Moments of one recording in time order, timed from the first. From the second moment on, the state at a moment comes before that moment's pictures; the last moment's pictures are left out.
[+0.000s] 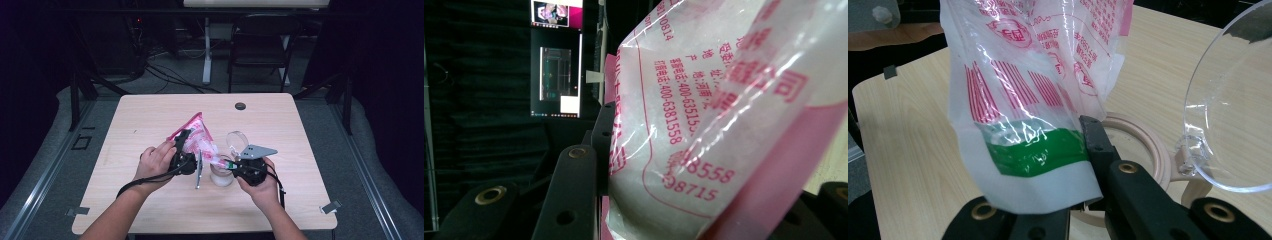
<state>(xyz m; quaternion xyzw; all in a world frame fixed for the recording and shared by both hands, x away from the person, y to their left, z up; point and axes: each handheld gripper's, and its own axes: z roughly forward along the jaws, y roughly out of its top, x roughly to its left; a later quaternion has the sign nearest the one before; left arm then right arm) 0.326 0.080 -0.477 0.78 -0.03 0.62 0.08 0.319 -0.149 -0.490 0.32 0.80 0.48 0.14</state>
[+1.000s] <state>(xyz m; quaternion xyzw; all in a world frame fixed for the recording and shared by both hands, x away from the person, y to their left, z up) 0.325 0.076 -0.475 0.78 -0.04 0.62 0.08 0.321 -0.150 -0.491 0.33 0.80 0.48 0.14</state>
